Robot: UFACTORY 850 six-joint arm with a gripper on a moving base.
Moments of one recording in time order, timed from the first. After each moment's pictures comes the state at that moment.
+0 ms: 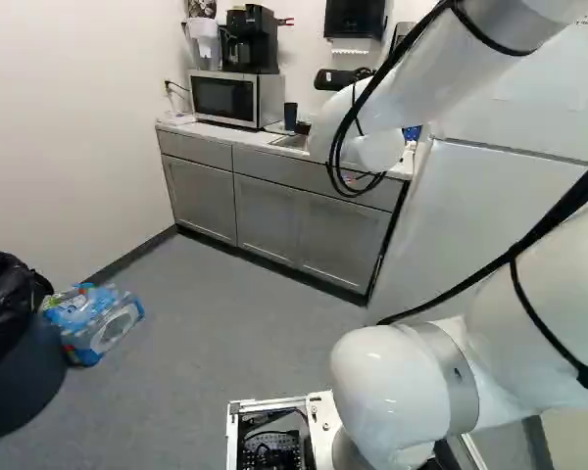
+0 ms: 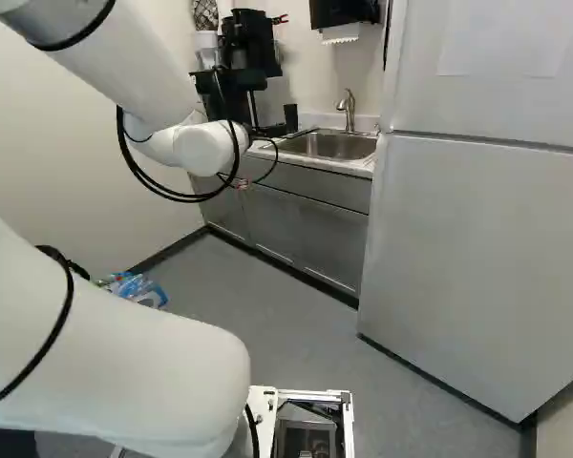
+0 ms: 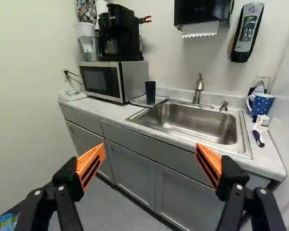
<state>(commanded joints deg) 0.0 15.9 -33.2 0.0 35.3 0.0</state>
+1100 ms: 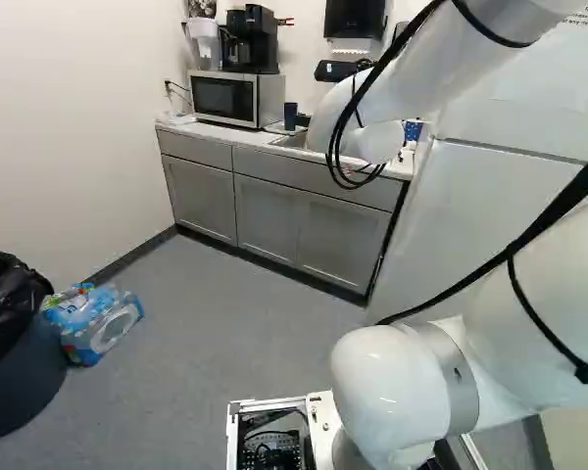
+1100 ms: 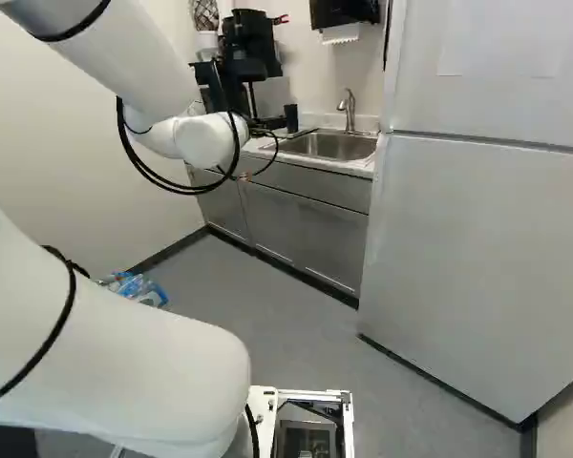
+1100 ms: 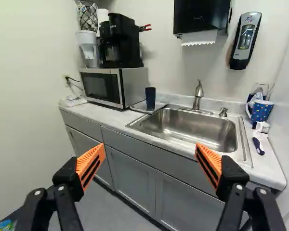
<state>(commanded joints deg) 0.0 15.4 -34.9 0.0 35.3 0.0</state>
